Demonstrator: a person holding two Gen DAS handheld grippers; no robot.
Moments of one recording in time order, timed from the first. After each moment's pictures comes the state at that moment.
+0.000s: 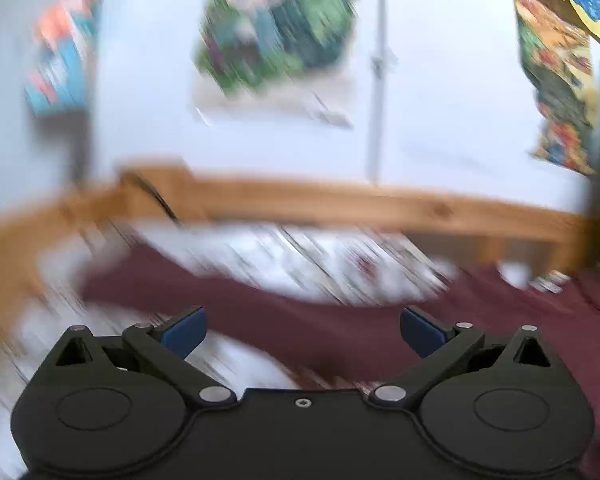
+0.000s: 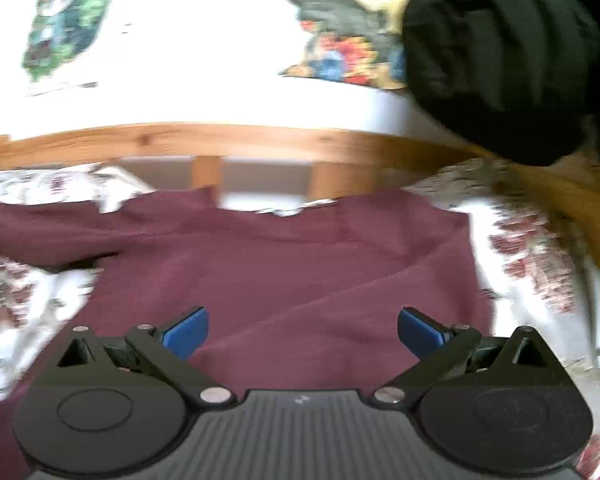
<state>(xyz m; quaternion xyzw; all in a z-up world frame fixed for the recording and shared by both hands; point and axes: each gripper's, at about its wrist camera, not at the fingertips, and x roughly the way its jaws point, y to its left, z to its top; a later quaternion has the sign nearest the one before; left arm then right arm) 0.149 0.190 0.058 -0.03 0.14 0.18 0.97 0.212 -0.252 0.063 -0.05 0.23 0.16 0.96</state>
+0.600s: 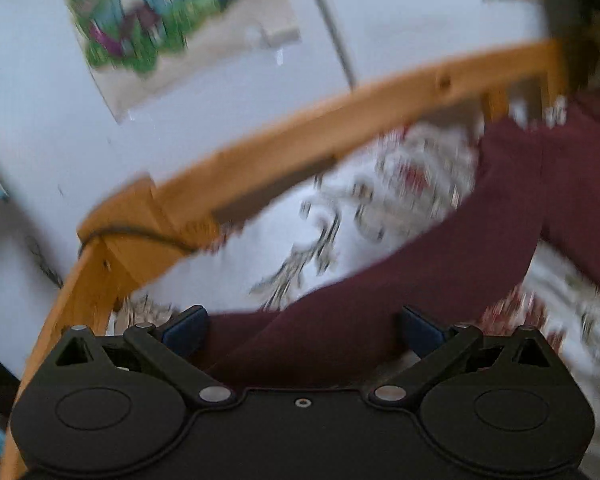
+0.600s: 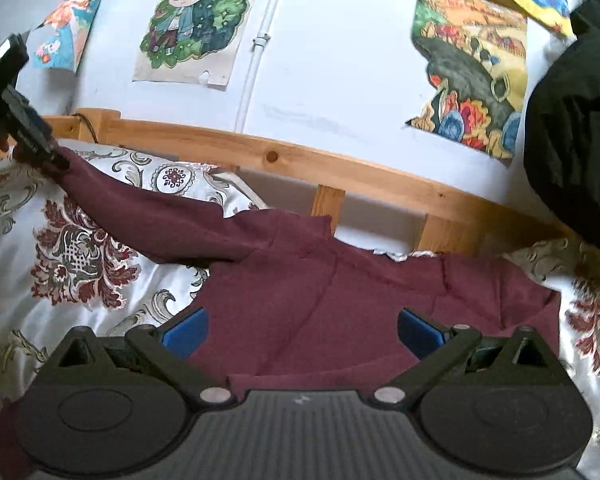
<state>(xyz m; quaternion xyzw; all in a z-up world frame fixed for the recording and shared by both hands) 0.218 0.272 0.078 0.18 0.35 0.07 0.92 0.176 -0.207 0.074 -0.11 0.17 0.26 0.94</state>
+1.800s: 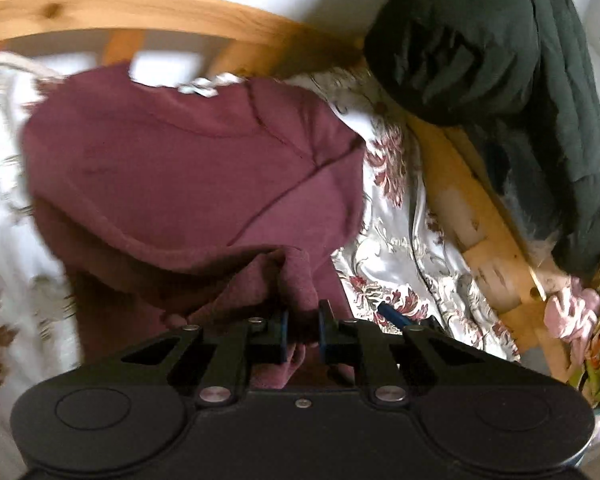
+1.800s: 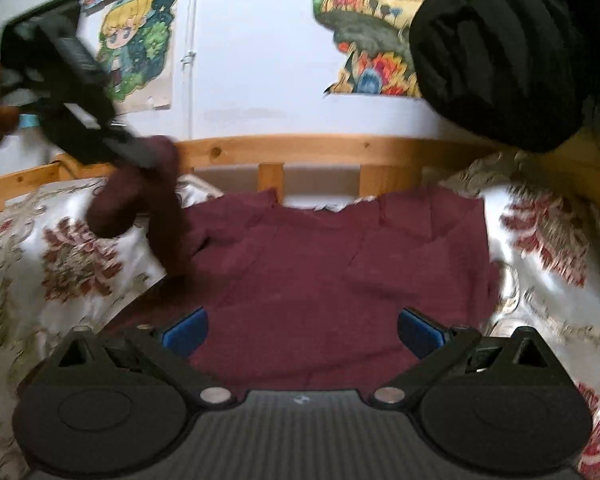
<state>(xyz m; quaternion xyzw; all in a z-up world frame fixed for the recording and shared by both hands) 0.249 0.017 0.103 -0.16 0.48 -0.30 0.81 0.148 -0.335 0.061 -0.01 0.22 0.26 0.94</state>
